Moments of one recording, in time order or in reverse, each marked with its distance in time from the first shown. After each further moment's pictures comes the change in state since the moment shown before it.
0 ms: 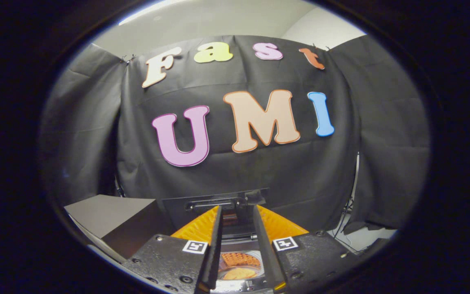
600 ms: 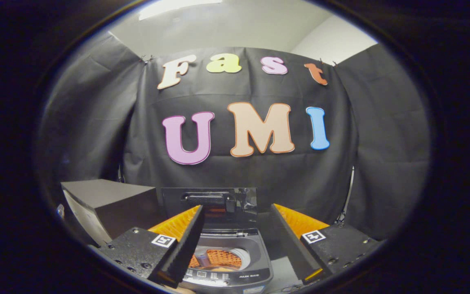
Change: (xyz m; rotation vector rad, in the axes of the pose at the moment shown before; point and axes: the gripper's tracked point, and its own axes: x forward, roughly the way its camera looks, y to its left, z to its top) arm -0.053 -0.022 -0.024 -0.139 -0.097 0.045
